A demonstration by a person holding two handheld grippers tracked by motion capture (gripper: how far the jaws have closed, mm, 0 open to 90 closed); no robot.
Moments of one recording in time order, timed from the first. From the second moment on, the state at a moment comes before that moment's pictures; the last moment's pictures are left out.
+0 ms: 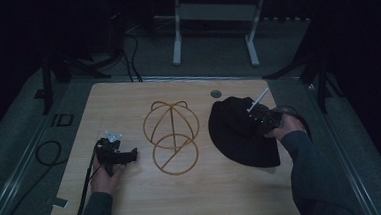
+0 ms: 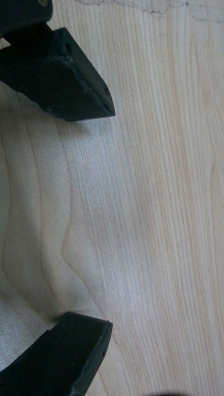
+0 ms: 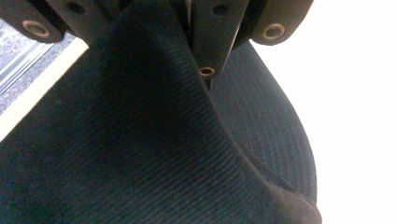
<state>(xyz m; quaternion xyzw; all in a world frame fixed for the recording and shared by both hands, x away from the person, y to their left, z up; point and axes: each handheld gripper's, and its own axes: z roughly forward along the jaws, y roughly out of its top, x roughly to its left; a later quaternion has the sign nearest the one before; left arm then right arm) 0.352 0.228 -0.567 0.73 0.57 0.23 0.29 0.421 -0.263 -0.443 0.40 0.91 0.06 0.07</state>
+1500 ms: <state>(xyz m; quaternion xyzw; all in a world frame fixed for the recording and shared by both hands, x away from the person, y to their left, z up) 0.352 0.227 -0.567 0.73 0.57 0.23 0.29 0.422 -0.256 -0.372 0.34 0.93 0.13 0.09</state>
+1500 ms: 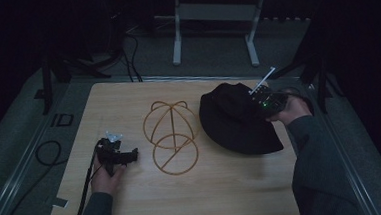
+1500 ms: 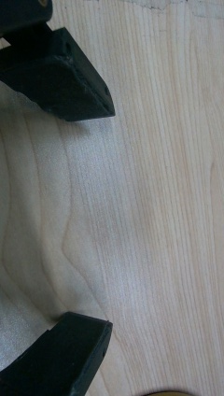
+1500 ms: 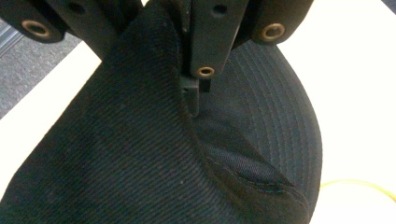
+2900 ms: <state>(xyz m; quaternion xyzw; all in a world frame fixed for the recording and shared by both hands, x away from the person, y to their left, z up) 0.352 0.225 -0.567 0.73 0.57 0.23 0.29 0.407 -0.271 -0.313 0.30 0.93 0.17 0.11</state>
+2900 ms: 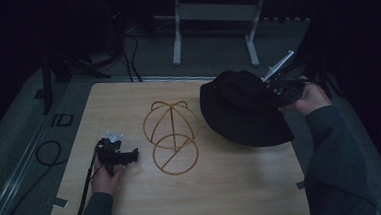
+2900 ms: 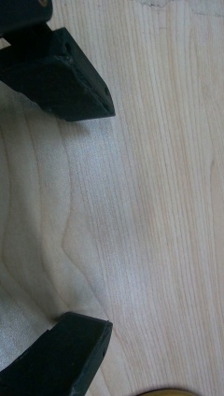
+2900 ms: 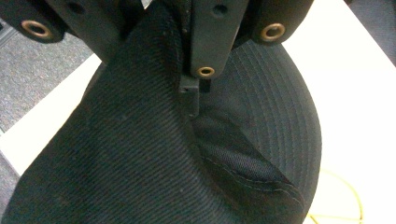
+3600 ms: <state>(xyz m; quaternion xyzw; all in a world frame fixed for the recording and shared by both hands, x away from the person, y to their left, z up) 0.352 0.225 -0.567 0.73 0.57 0.23 0.29 0.399 -0.280 -0.299 0.28 0.93 0.21 0.10</state>
